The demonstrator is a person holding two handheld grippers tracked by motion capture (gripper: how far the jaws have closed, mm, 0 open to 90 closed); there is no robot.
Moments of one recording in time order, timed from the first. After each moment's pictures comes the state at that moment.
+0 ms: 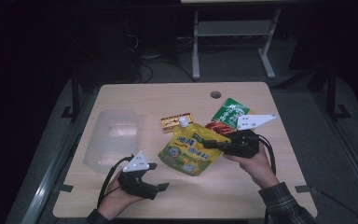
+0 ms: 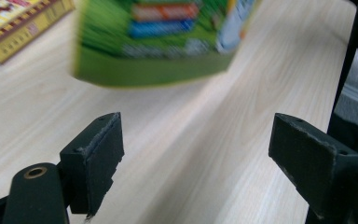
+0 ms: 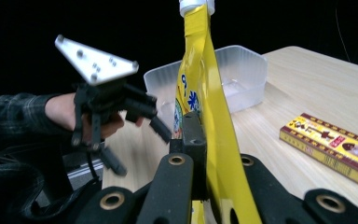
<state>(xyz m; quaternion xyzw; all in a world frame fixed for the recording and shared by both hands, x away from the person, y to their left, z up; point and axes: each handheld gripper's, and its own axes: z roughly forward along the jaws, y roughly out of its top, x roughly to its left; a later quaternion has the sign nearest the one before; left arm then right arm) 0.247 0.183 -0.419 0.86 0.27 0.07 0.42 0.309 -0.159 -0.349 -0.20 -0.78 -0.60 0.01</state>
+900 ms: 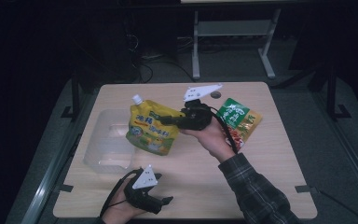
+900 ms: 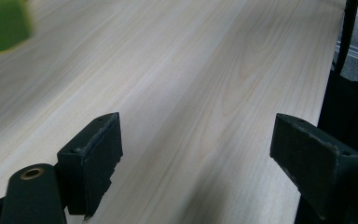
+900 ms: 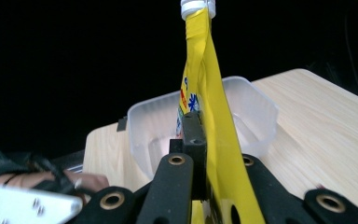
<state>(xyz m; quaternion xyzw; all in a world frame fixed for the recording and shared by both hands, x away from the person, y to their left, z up) 0.224 0.168 -0.437 0.88 0.23 0.09 0.40 0.362 -0.042 -0.301 -0.18 -0.80 -0.57 0.00</state>
